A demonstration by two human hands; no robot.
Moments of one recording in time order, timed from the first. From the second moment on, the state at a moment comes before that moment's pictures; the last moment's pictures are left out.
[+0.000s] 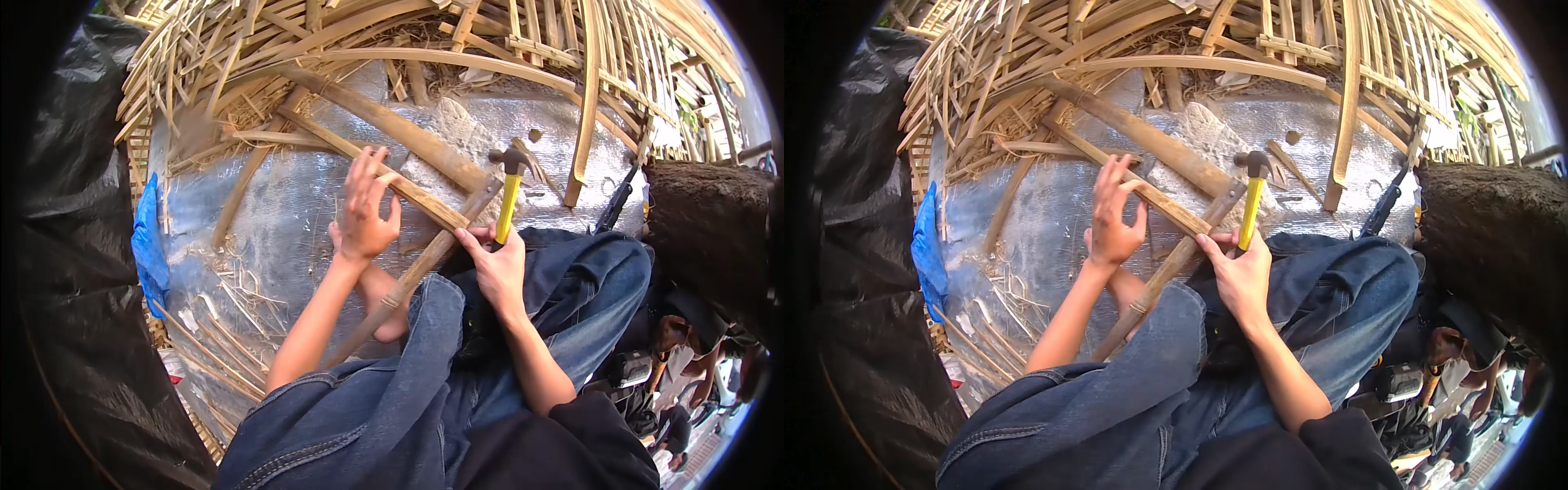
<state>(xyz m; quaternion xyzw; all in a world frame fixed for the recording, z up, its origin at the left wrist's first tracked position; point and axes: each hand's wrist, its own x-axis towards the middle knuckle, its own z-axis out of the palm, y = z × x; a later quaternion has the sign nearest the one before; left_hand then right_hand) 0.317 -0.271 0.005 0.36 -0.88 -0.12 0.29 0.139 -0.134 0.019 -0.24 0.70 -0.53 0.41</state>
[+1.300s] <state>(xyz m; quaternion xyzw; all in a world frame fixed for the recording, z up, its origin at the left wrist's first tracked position) 0.279 -0.226 0.005 0.47 -0.29 -0.71 0.44 0.133 -0.136 0.024 -0.21 0.67 -0.54 0.45</state>
